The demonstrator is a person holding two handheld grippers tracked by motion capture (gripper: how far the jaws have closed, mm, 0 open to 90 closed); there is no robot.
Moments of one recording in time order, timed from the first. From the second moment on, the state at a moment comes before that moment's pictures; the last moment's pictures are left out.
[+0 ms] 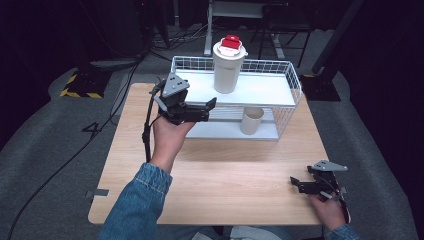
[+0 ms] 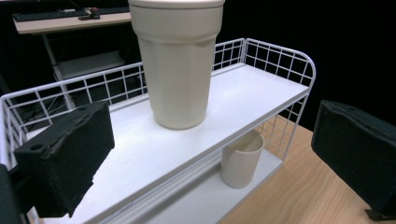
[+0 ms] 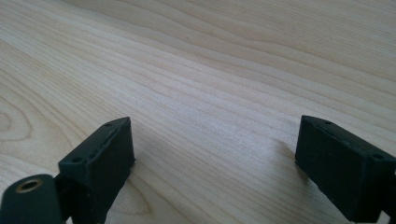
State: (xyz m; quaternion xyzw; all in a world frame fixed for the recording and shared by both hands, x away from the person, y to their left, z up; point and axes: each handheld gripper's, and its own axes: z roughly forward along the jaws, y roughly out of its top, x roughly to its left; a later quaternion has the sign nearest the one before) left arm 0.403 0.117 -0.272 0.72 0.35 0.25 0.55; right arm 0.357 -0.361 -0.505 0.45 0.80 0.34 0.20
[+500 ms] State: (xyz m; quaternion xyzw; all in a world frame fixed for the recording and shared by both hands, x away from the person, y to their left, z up) left arm 0.359 0.148 -0.290 0.73 0.35 0.24 0.54; right arm 0.357 -0.361 -0.505 0.45 0.80 0.34 0.20
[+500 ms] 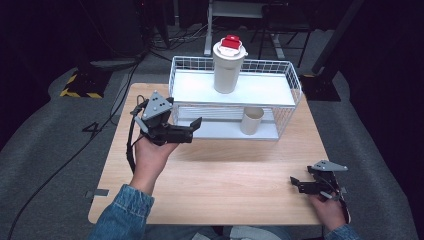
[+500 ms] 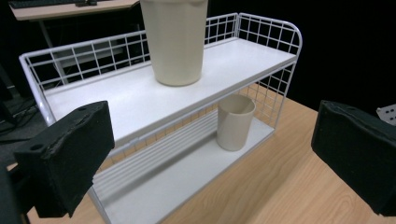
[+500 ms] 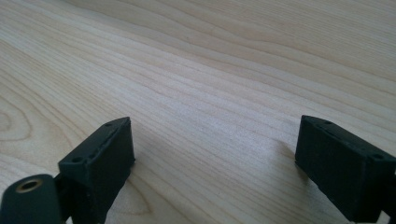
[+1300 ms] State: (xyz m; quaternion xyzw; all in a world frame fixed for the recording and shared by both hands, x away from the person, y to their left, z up) left arm 0.322 0.186 -0.369 0.75 0.39 0.23 0.49; right arm 0.357 -0.361 -0.505 0.45 0.80 0.34 0.20
